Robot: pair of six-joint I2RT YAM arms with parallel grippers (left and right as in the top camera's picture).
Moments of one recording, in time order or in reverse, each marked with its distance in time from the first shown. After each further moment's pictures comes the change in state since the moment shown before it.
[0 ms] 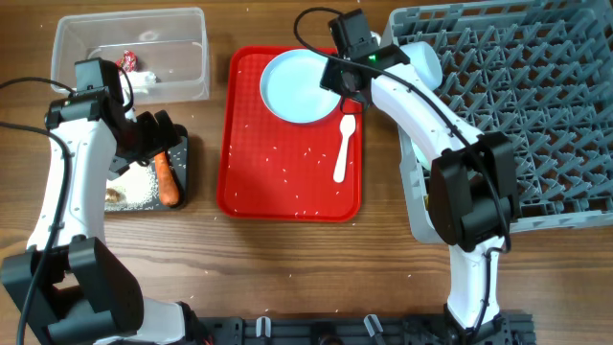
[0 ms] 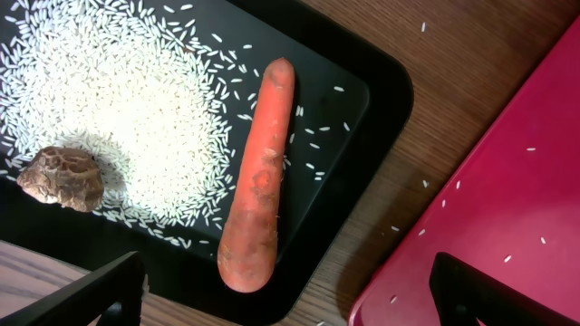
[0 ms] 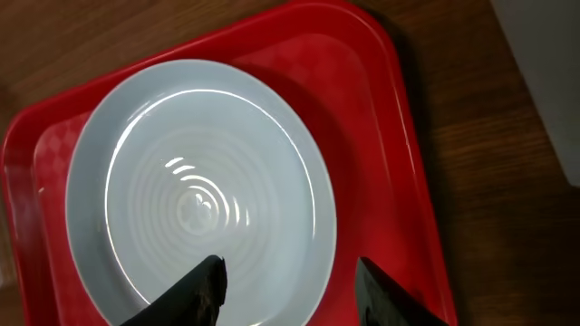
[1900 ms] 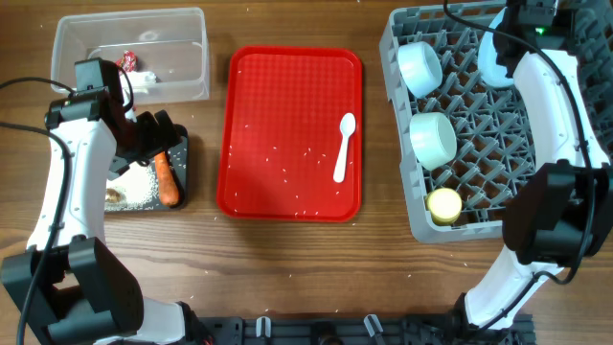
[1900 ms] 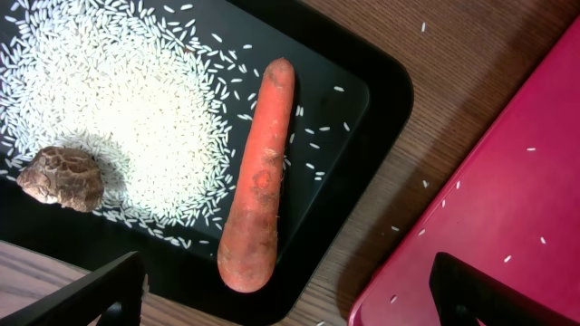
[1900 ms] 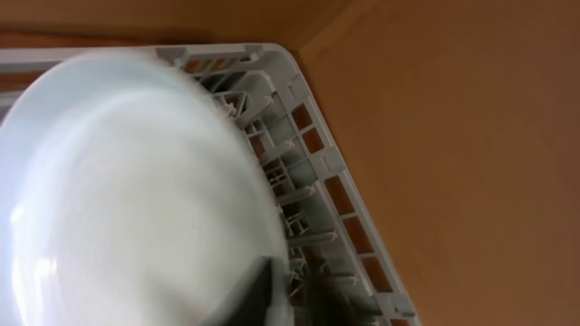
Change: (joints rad) left arm 0.000 0.000 0.000 0.000 0.000 0.000; right arm -0.511 -0.192 -0.018 0.145 0.678 -0.974
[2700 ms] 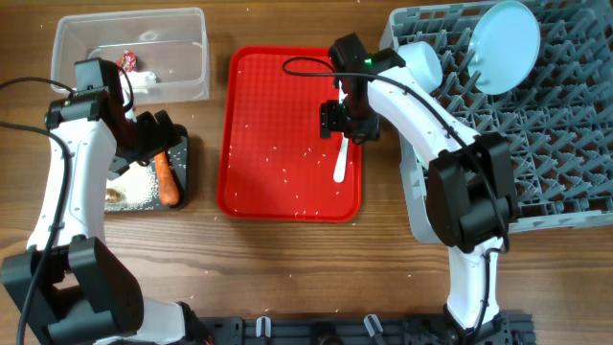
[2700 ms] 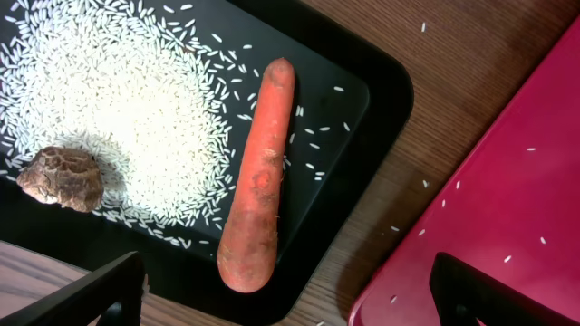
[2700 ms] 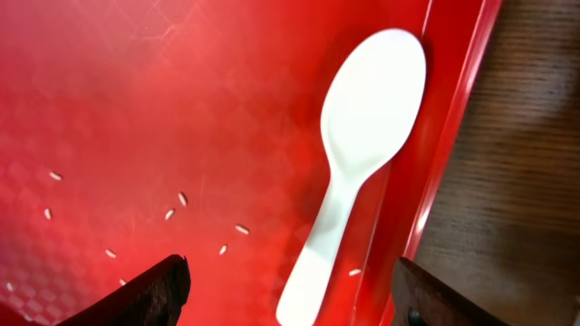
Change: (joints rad) left arm 0.000 0.000 0.000 0.000 0.000 0.000; right arm 0.526 0.191 -0.005 -0.550 -0.897 0.658
